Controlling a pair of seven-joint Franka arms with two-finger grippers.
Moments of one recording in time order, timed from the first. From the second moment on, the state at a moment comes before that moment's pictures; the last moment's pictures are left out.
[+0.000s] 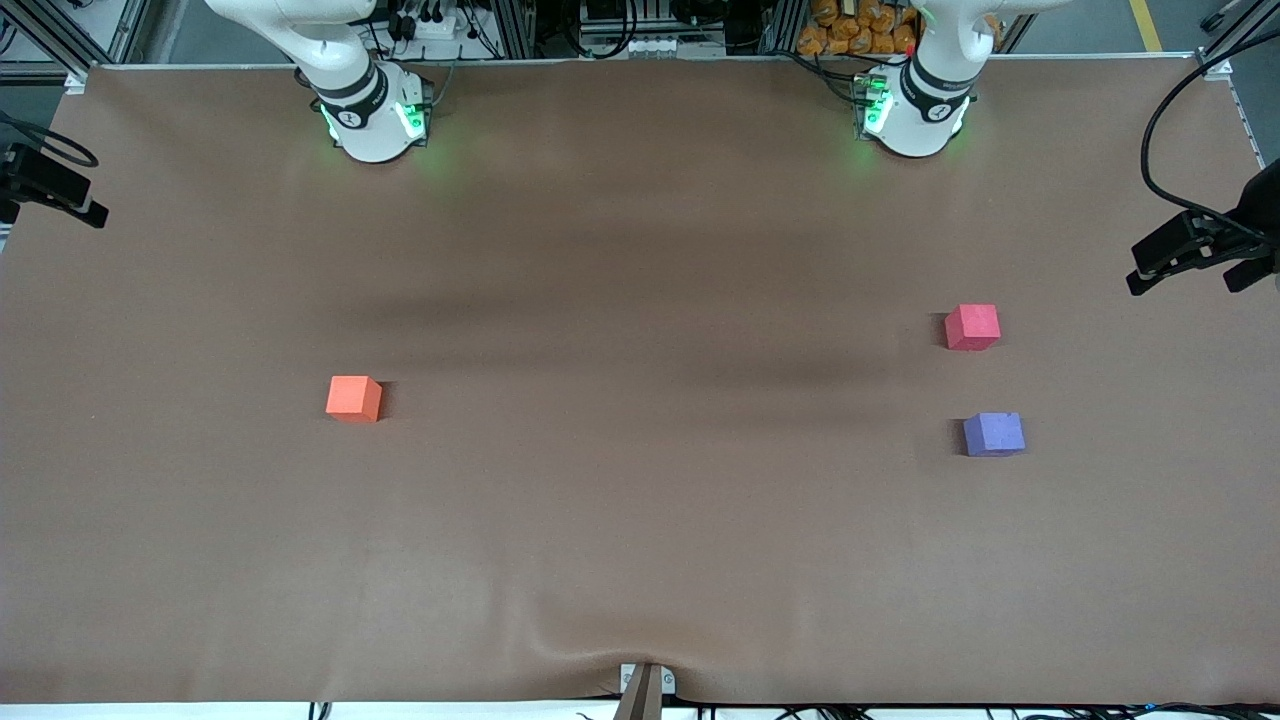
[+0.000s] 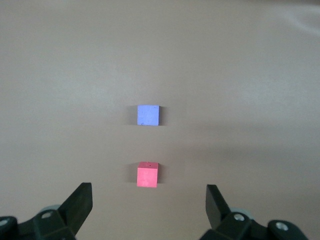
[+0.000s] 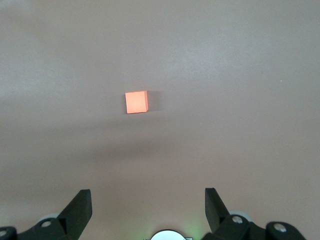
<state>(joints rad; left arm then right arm) 0.00 0.04 -0.02 -1.47 0.00 1.60 -0.05 -0.02 -0.03 -0.08 -1.47 0.04 1.38 0.00</state>
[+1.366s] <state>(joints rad) 0.00 0.05 -0.02 -1.48 0.00 1.59 -0.05 0.01 0.27 -0.07 -1.53 0.04 1.58 0.00</state>
